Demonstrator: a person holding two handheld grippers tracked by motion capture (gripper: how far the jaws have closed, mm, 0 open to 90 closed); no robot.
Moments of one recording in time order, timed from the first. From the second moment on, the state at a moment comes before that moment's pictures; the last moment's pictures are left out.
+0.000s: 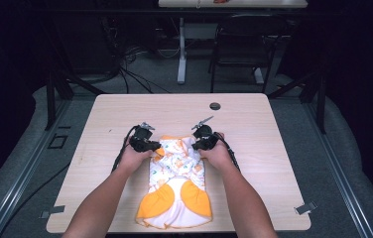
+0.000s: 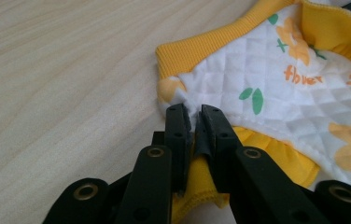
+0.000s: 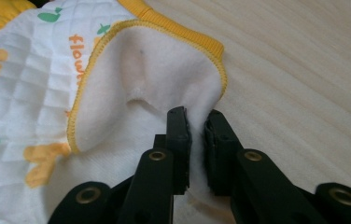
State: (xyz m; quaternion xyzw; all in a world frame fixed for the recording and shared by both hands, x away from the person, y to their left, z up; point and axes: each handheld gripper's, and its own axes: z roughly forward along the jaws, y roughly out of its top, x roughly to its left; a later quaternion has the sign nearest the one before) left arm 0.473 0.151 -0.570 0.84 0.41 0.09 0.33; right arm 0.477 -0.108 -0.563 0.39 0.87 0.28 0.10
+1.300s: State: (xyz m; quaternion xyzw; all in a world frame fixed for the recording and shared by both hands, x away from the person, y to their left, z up) left arm 0.459 0.167 -0.481 0.82 0.38 0.16 0.39; right arm 0.452 -0.115 -0.483 0.34 0.86 0.34 0.17
